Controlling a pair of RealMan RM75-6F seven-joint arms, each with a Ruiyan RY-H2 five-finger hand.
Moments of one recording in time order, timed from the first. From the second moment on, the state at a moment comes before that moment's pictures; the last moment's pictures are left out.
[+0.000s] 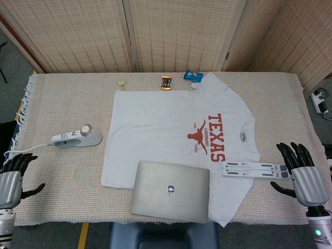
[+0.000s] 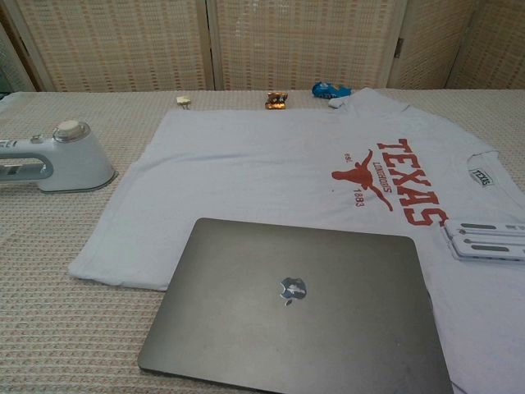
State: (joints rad) left arm -0.11 -1.21 -0.10 -1.55 1.42 1.48 0.03; right arm 0.09 -1.07 0.03 -1.67 -1.58 1.54 -0.06
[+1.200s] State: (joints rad) left arm -0.62 -1.60 -0.32 -0.93 0.98 0.93 0.28; right arm 0.09 -1.07 0.05 -1.68 -1.55 1.50 -0.07
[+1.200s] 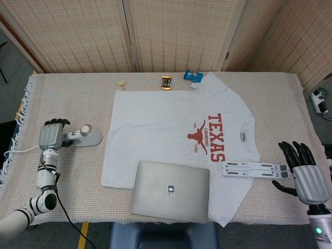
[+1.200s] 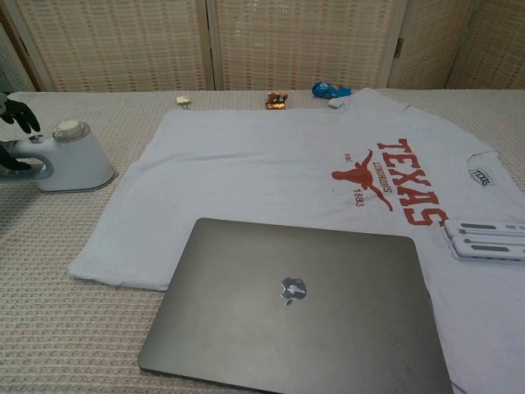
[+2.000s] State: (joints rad) left arm -0.67 -1.73 -0.29 -0.61 1.12 0.81 -0.22; right arm 0.23 -1.08 0.04 -1.73 -1.50 1.19 -0.09
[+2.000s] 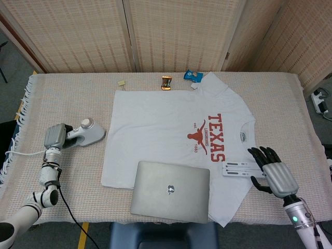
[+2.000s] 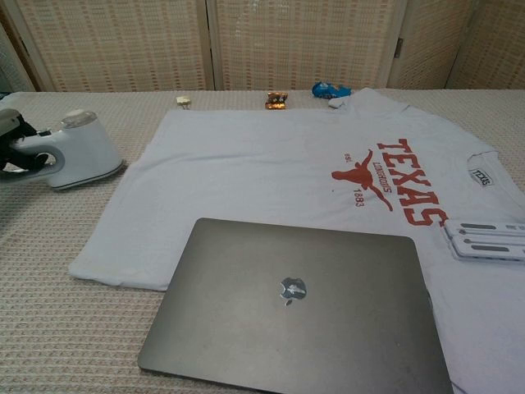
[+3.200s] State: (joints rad) left arm -0.89 -2.03 -0.18 -0.37 1.48 1.13 -0.14; right arm 0.67 -1.35 0.02 -1.41 -1.49 0.67 0.14
